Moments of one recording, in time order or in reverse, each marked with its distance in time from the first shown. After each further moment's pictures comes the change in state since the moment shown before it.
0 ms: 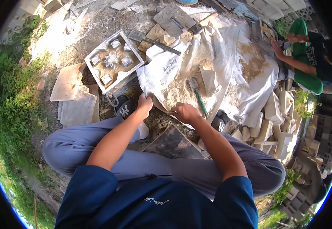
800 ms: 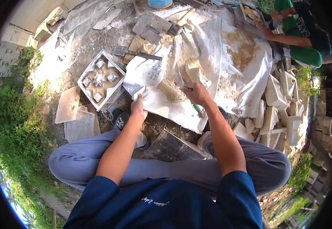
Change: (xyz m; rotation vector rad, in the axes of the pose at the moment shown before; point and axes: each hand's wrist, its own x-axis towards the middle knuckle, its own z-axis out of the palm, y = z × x) left_hand 0.010 0.020 0.028 -0.754 -0.175 -0.112; right_hand -0.013 0.078 -0.079 0.345 0.391 0.248
